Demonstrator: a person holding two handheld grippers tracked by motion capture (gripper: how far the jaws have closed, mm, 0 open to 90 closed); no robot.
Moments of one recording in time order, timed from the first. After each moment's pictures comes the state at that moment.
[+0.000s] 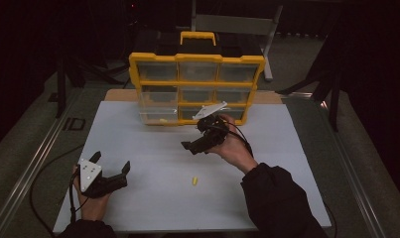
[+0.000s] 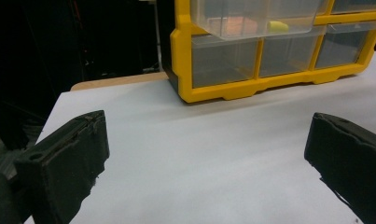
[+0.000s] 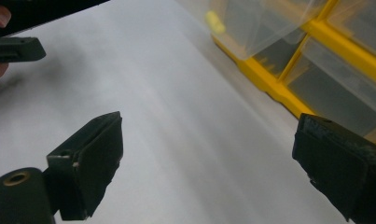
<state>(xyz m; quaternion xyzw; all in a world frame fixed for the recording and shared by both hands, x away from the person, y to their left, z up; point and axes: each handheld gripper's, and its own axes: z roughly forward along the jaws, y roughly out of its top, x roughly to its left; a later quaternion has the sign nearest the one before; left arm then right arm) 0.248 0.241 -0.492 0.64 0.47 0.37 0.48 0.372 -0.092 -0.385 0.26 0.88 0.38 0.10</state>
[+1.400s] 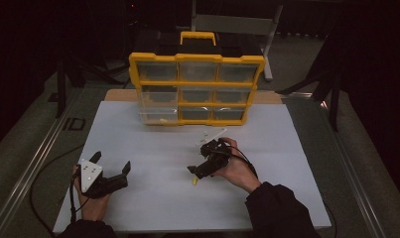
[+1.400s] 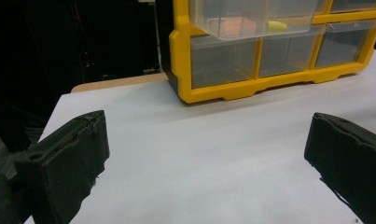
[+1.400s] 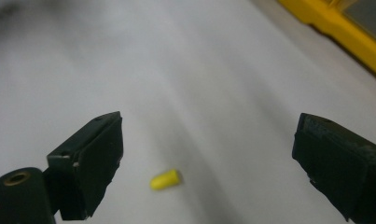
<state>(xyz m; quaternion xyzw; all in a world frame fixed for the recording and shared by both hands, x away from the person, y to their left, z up) 0.248 0.239 -0.492 0.65 0.46 0.38 0.48 0.338 -0.105 -0.440 0.25 0.91 0.33 0.08</state>
